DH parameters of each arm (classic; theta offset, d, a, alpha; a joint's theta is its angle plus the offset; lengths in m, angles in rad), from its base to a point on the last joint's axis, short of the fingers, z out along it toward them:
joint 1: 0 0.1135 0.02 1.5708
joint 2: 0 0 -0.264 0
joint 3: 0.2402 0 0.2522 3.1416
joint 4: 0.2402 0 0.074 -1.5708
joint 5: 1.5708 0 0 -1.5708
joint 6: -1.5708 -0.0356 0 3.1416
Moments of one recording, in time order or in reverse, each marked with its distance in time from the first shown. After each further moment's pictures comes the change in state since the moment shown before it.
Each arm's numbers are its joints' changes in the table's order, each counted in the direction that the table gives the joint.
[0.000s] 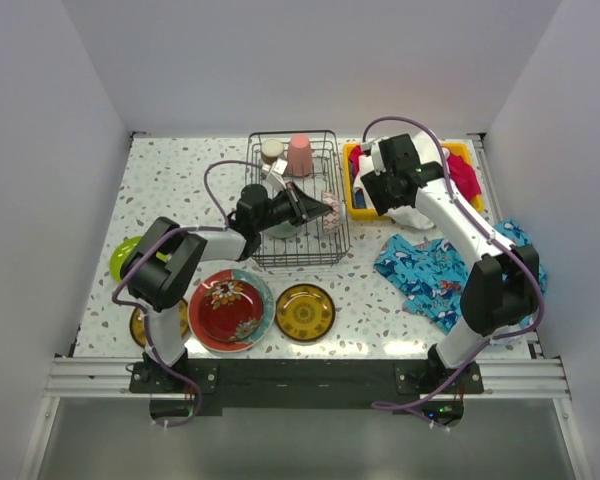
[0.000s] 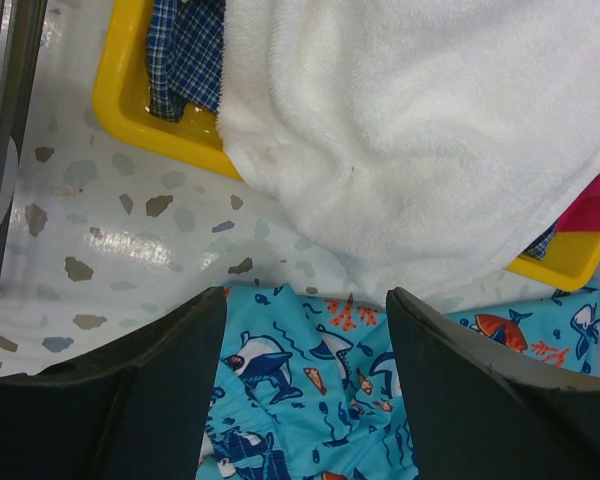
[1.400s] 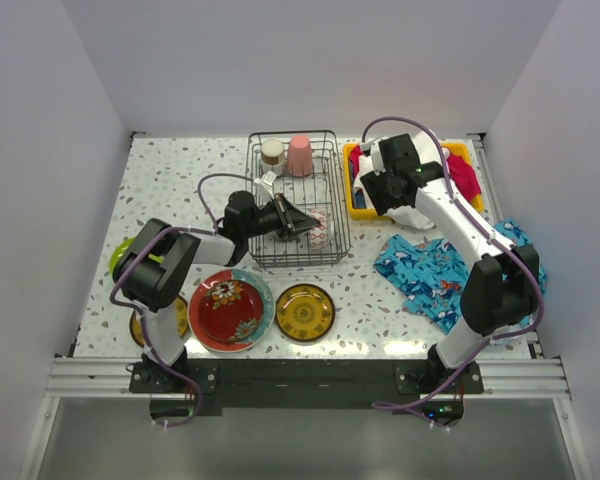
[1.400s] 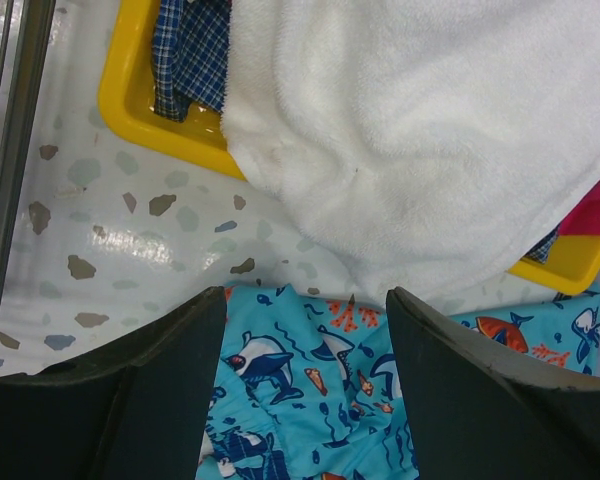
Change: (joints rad) left arm 0.072 0.019 -0.114 0.014 0.151 0.074; right arm 0.000 0.000 0.000 -0.001 -0.011 0.006
